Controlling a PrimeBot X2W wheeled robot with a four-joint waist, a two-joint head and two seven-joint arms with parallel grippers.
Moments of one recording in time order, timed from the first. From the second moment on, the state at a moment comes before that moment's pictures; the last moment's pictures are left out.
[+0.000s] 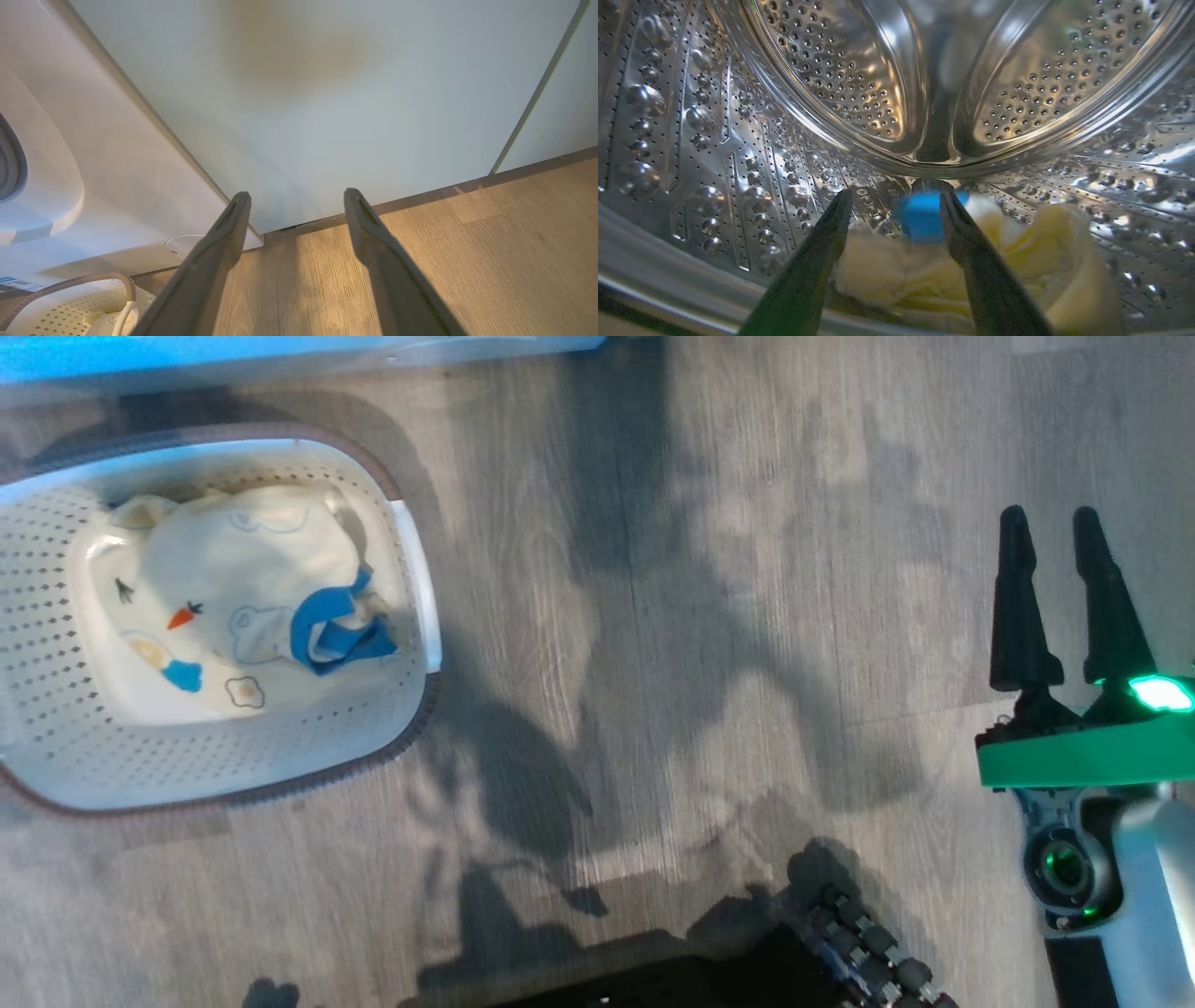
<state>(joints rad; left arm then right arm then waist) -1.55 0.49 -0.45 0.93 -0.52 0.07 -0.07 -0.32 -0.04 0.13 0.04 0.46 0.13 -0.25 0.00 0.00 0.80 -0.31</state>
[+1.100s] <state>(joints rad) -0.61 0.38 -0.50 0.17 -0.55 0.25 -0.25 -0.20 -0.04 -0.02 0.02 0.24 0.13 -0.25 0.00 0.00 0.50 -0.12</state>
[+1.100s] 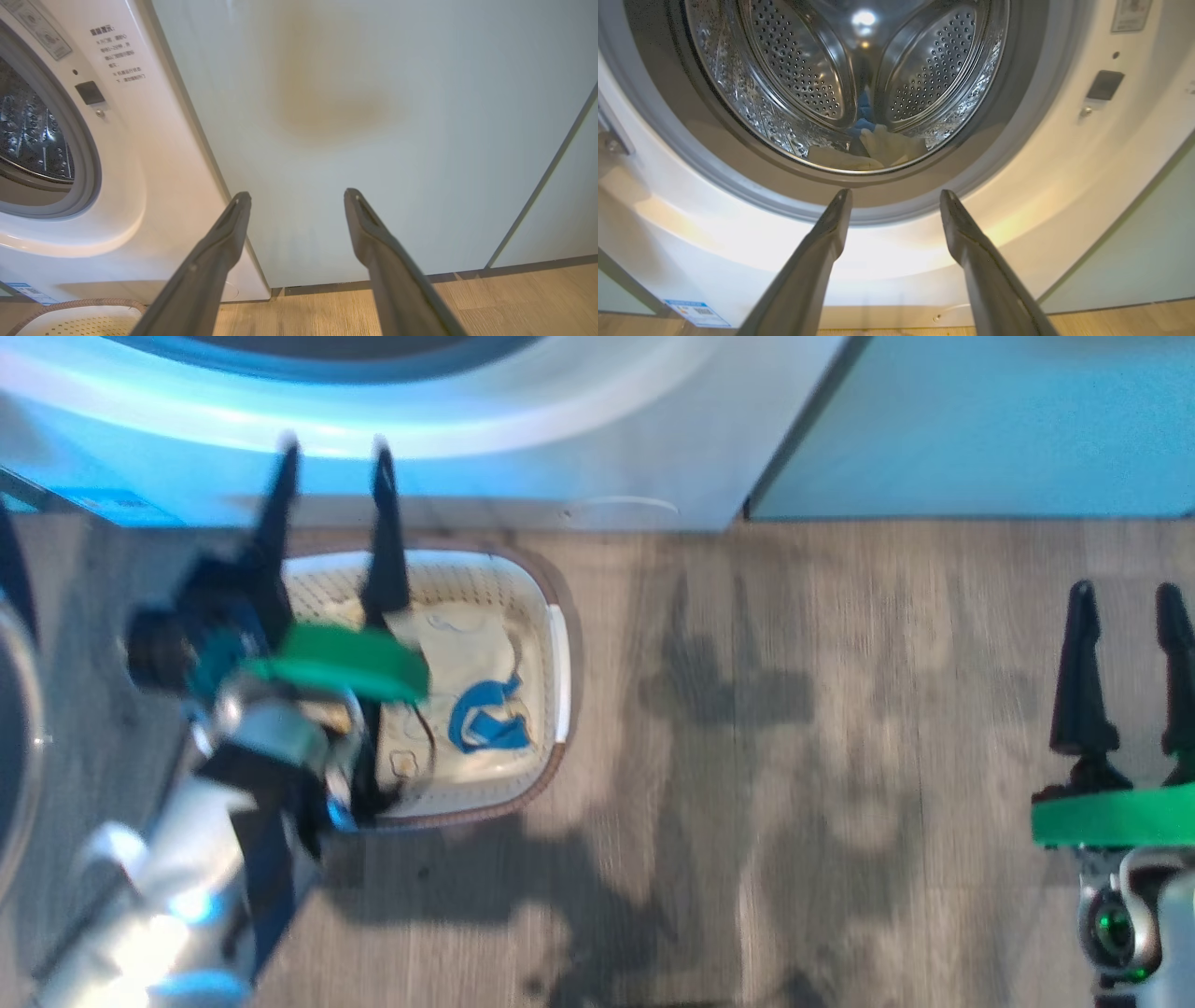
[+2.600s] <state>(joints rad) -0.03 0.35 -0.54 0.02 -0.52 0.25 -0.25 0.20 -0.04 -0.02 -0.05 0.15 0.13 -0.16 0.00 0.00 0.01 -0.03</state>
